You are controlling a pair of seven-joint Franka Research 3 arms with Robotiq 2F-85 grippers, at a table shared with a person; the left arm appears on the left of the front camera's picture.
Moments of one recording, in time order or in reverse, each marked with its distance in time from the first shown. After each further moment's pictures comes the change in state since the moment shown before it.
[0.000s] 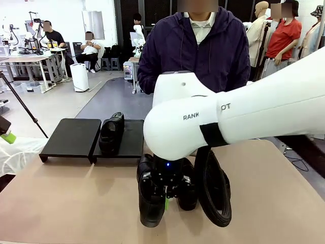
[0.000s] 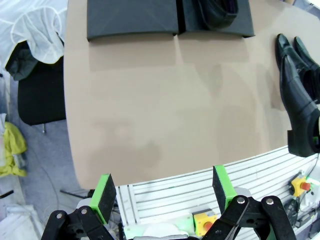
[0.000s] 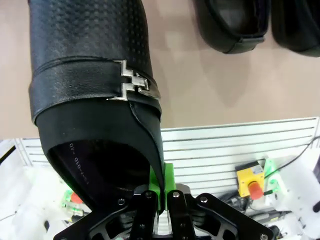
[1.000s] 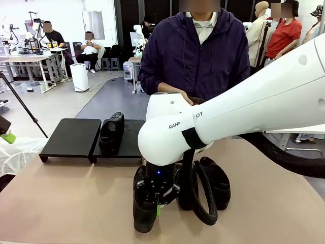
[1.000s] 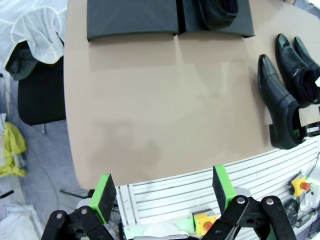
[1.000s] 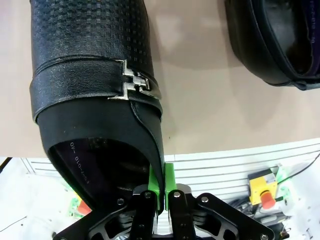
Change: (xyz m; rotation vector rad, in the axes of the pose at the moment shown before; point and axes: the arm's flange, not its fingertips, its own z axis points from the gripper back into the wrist) left arm 0.000 0.000 0.000 0.000 0.000 0.000; right arm 0.035 0.023 -0.044 0.012 0.066 -0.007
